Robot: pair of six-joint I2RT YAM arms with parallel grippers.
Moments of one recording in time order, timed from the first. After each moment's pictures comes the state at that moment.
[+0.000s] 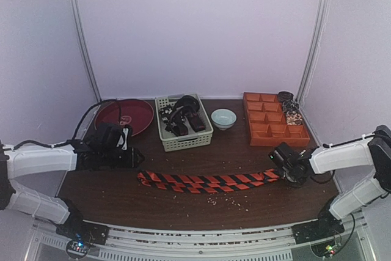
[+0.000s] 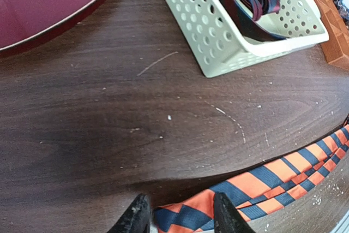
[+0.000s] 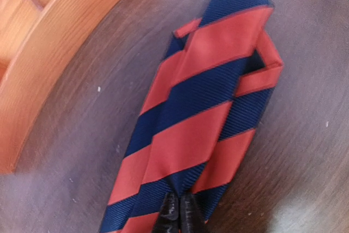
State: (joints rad) left arm -0.62 1.20 0.59 -0.19 -0.04 -0.52; right arm 0.62 1.38 0.49 -0.39 0.62 1.56
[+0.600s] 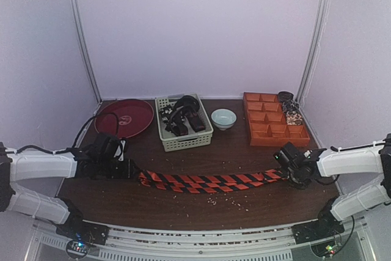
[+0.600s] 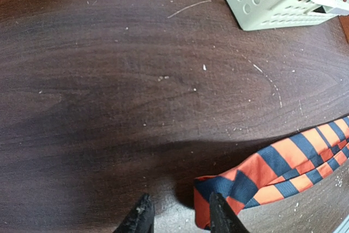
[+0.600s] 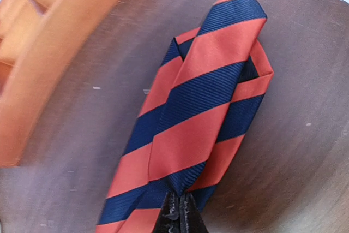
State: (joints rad) left arm -0.59 1.19 0.48 -0.18 0.01 -0.53; right arm 0.61 1.27 0.47 -0.43 0.62 1.54
